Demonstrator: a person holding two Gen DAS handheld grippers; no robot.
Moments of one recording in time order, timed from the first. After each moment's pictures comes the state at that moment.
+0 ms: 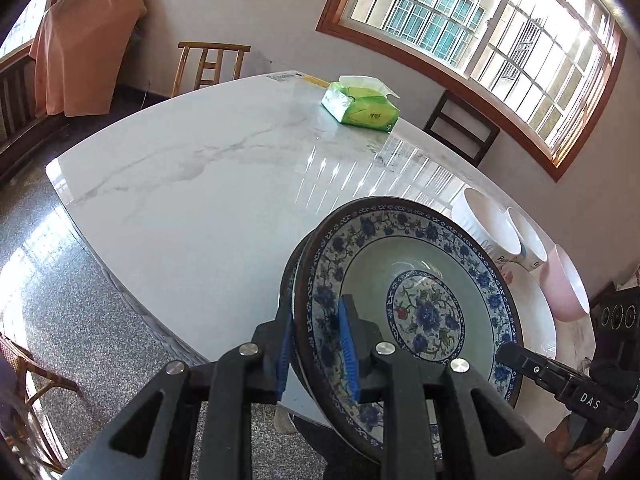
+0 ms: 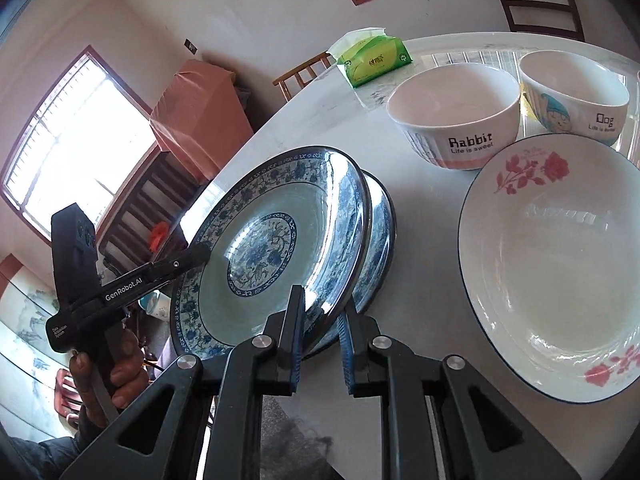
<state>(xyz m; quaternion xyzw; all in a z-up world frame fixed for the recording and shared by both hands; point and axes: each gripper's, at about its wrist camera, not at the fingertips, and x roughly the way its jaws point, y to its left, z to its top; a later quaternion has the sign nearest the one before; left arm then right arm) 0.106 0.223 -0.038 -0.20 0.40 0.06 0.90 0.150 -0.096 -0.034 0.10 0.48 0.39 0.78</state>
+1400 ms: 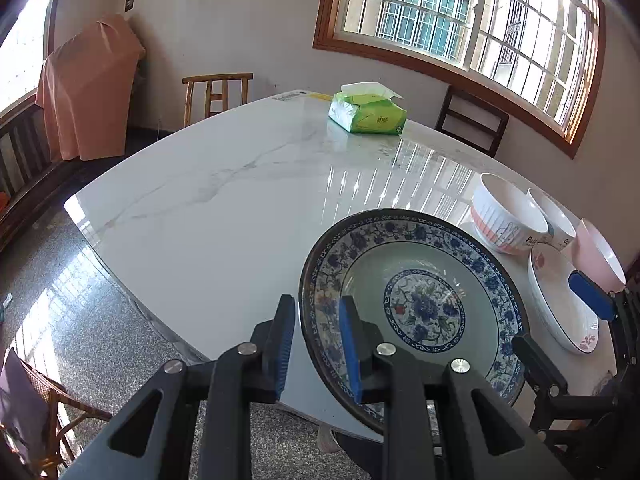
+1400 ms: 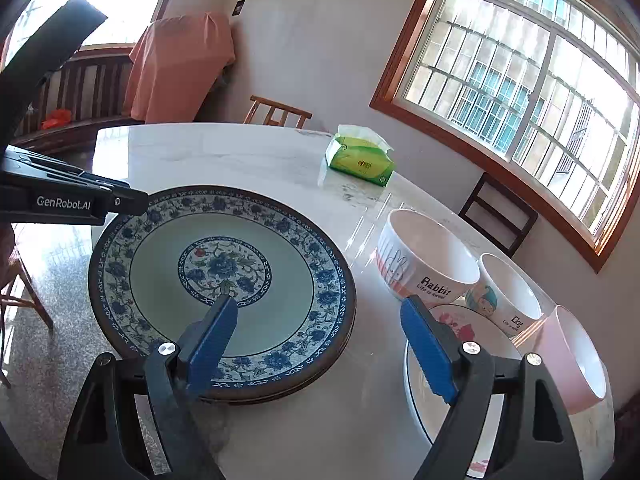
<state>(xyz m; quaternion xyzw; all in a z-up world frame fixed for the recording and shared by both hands) 0.100 0.208 -0.044 -0.11 0.37 0.10 0.92 0.075 -0.048 -0.010 -0.21 0.23 0.27 0.91</state>
